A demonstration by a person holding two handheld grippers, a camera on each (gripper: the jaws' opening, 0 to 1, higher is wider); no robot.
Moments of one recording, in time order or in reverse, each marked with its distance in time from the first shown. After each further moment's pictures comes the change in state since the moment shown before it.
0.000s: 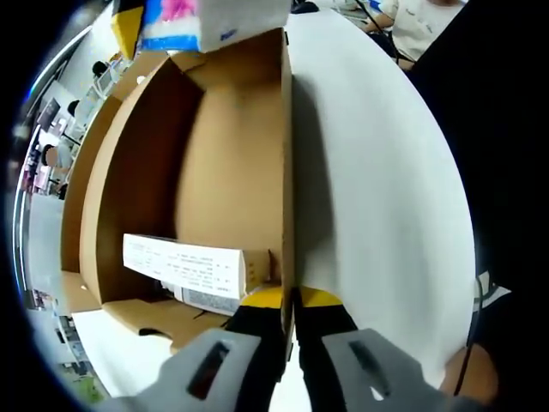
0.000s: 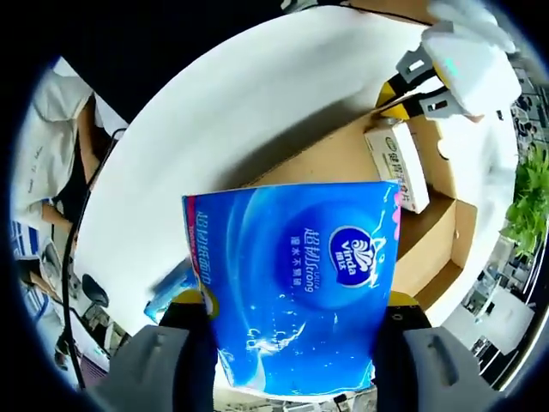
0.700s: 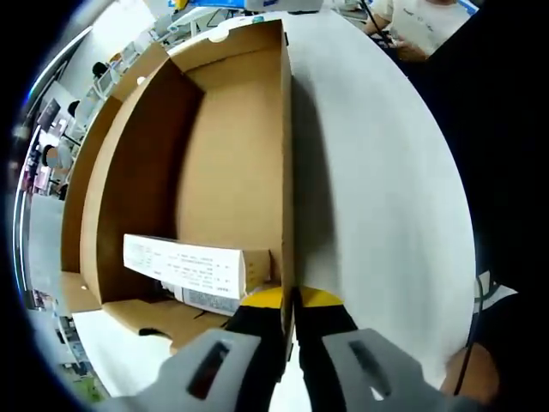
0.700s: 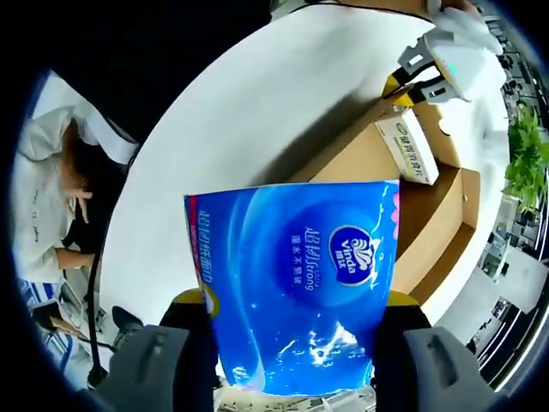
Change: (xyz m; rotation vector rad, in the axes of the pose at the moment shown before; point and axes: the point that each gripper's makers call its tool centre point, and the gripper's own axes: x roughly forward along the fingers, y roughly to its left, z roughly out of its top) left arm 0.002 0.001 -0.001 0.000 -0.003 0.001; right arm -0.017 0.054 -0.004 0.169 0.040 0.014
